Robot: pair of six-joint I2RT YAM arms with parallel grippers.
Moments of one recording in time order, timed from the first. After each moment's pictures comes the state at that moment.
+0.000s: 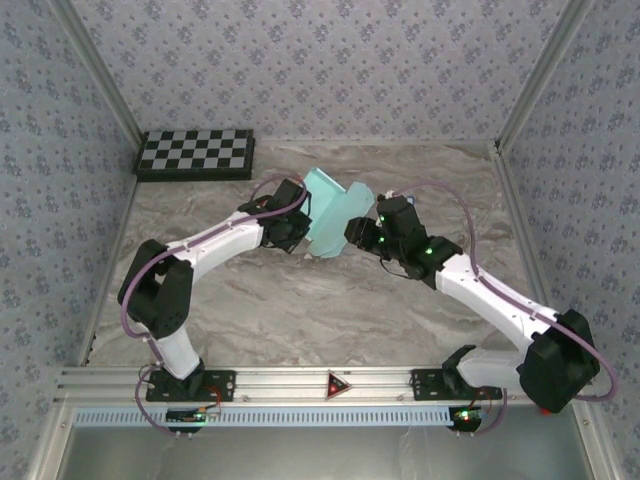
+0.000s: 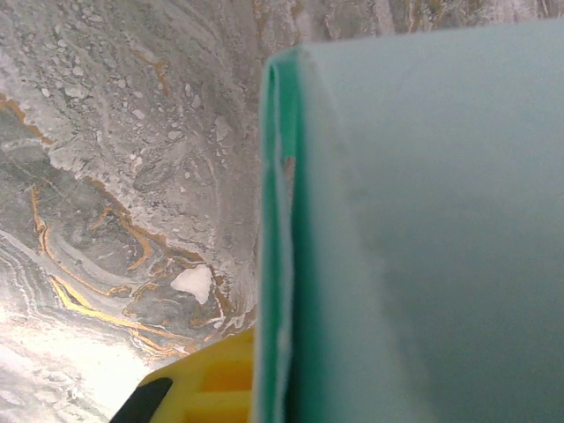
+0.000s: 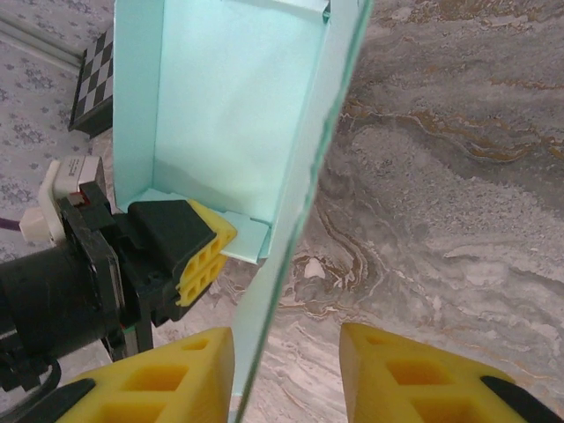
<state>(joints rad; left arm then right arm) -0.66 1.73 1.26 -0.53 -0.07 -1.46 0.63 1.23 0.91 -0.30 -0.04 0.85</state>
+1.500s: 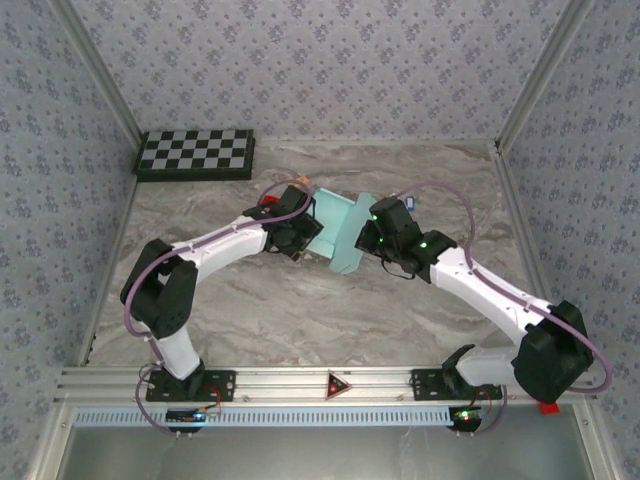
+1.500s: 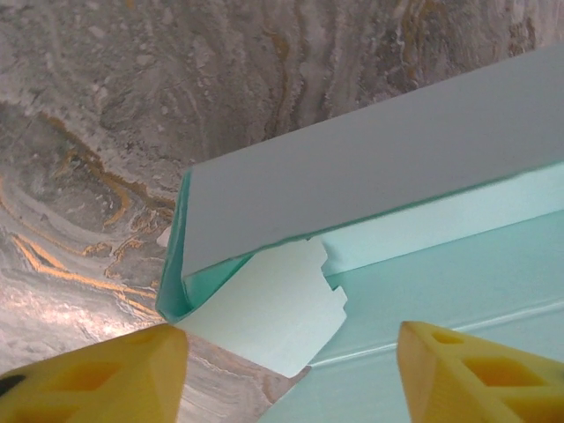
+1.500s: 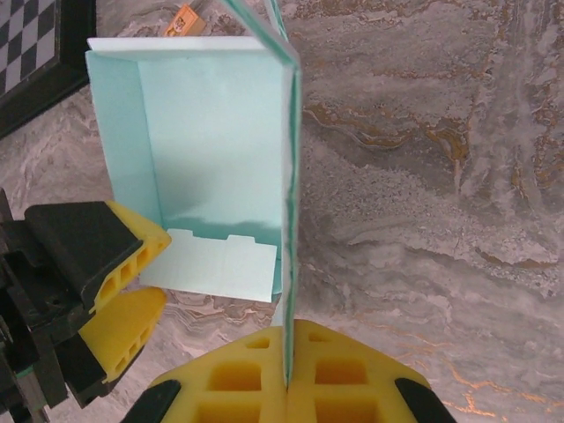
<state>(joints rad) -0.69 1.74 1.23 -0.49 0.01 -1.42 0.63 1.28 0.98 -0.48 0.10 0.87</state>
